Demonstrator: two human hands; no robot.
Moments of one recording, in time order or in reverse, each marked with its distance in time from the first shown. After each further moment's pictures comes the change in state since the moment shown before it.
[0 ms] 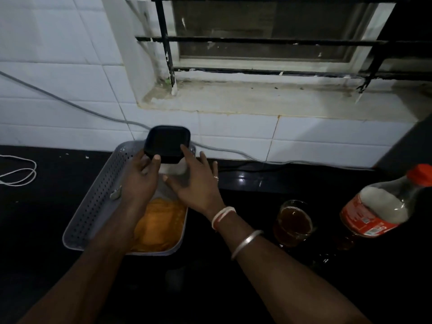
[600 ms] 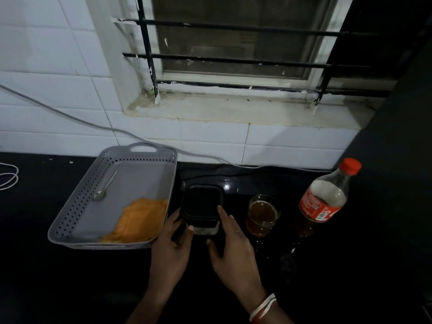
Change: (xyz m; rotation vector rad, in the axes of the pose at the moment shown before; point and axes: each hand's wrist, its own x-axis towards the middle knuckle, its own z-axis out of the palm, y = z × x) left_hand -0.189 -0.016 0.057 -0.020 -0.189 -0.008; right_hand -0.188 0.053 -0.057 -0.065 0.100 0.157
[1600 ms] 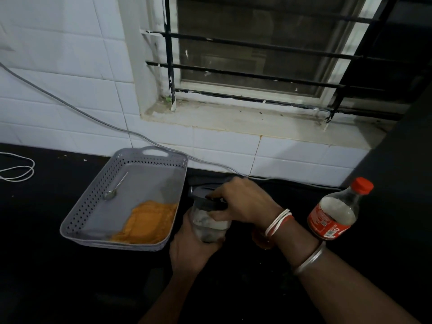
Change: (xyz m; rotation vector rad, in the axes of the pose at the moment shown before) left_hand 0.020 0.006 0.030 0.311 0.011 -0.077; right_hand 0.120 -0.076 -0.080 -0.743 -0.368 -0.559
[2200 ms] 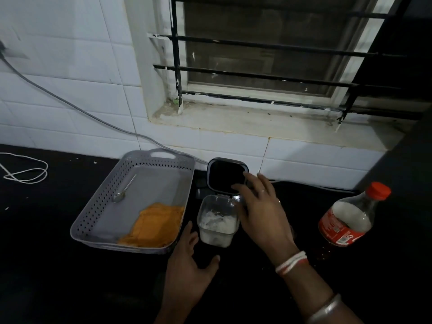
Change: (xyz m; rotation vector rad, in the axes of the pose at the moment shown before) left_hand -0.037 -0.007 -0.030 -0.198 -0.063 -0.002; right_hand -0.028 0.009 0.061 0.135 0.467 0.350
